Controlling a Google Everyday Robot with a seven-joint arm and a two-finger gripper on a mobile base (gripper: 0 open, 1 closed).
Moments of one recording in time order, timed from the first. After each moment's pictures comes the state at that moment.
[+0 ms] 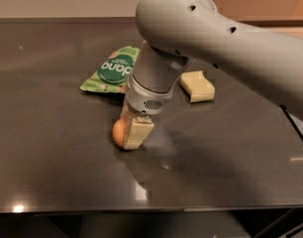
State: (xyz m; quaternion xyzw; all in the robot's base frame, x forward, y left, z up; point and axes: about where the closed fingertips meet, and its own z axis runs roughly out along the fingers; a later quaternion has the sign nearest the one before) arm 0.448 0.044 0.849 -0.76 0.62 0.12 0.14
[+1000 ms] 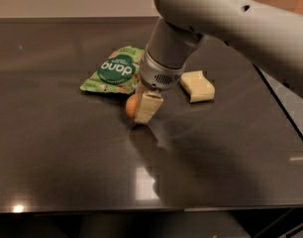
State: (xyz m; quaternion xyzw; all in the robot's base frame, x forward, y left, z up) arm 0.508 0.017 0.872 -0.71 0.68 0.09 0.17
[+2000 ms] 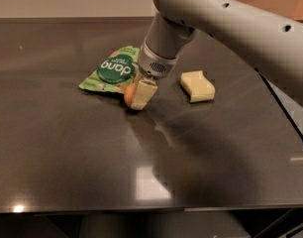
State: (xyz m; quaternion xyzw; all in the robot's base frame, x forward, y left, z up) arm 0.567 0.025 0.862 -0.68 0.70 0.10 0.18
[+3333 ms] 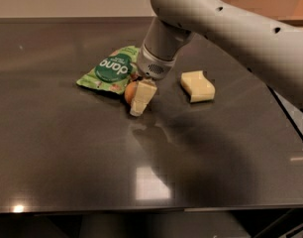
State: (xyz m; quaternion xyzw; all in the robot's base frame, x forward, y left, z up) arm 0.574 0.029 0.851 -0.68 0.70 0.11 0.17
